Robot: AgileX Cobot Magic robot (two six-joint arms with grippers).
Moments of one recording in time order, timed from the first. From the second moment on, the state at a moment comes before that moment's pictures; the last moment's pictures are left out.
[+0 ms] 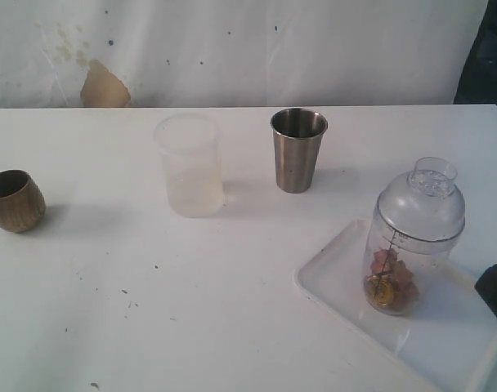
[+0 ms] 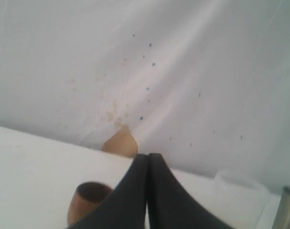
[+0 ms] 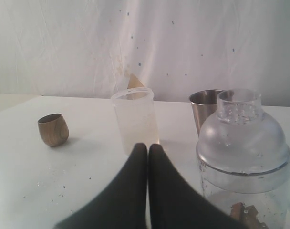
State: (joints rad) left arm -0.04 0.01 -0.01 -0.13 -0.06 -0.17; right arm 0.46 0.07 -0.01 0.18 -0.02 0.00
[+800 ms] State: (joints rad) left arm -0.04 0.00 -0.01 0.03 0.22 -0.28; right arm 0.46 0.07 -0.01 0.18 -0.02 0.01
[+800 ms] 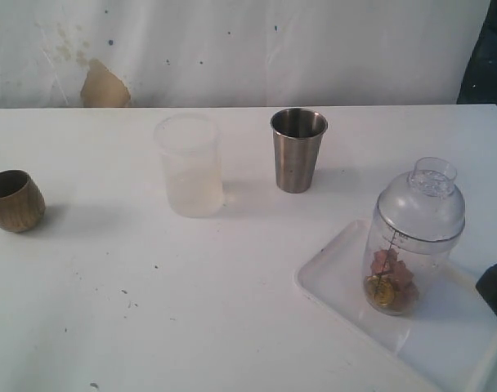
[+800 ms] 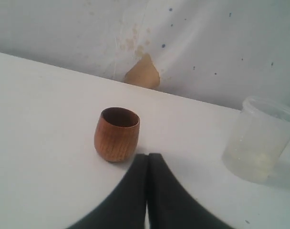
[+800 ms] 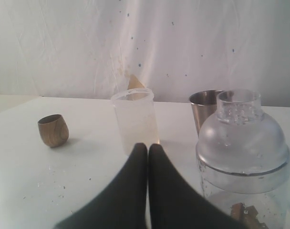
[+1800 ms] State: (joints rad) left arm -0.04 0.00 -0.01 0.03 0.23 -0.18; right arm 0.20 0.03 -0.01 0.18 0.23 -0.17
